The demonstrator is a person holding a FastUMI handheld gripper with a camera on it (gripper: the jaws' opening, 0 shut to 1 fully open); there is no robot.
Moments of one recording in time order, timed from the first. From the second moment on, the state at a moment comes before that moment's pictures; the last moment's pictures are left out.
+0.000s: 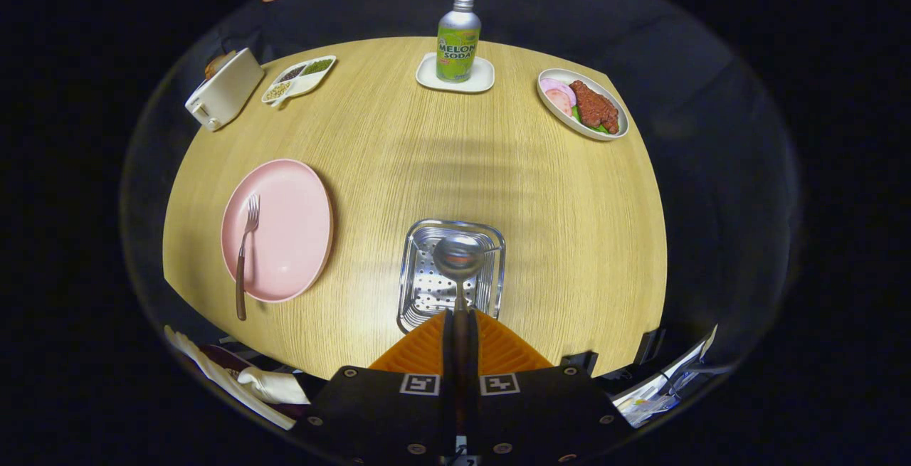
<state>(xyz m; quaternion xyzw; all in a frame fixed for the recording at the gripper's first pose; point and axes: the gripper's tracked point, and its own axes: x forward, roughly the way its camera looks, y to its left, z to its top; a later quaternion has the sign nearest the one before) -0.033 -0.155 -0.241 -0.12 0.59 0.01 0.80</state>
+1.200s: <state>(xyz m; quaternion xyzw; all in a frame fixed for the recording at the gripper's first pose) -0.004 -0.022 -0.176 -0.05 0.40 0.10 0.91</state>
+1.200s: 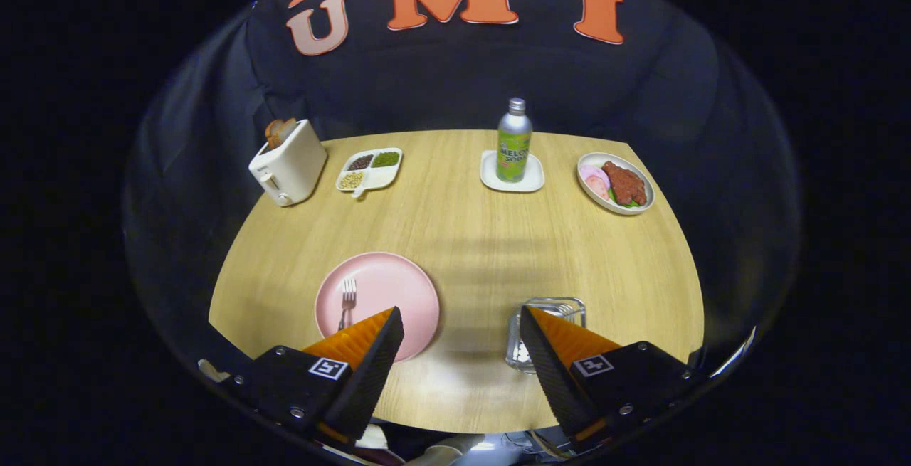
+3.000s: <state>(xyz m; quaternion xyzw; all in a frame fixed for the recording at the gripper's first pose) -0.049 0.104 -0.332 -0.09 0.40 0.14 0.90</state>
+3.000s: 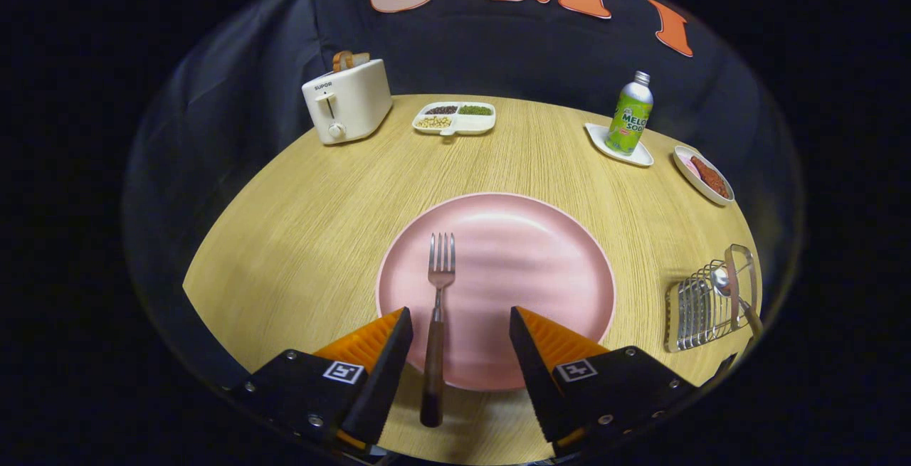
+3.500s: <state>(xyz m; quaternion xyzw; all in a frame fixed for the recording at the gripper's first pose) -0.052 0.100 -0.340 -0.07 0.43 0.14 0.89</state>
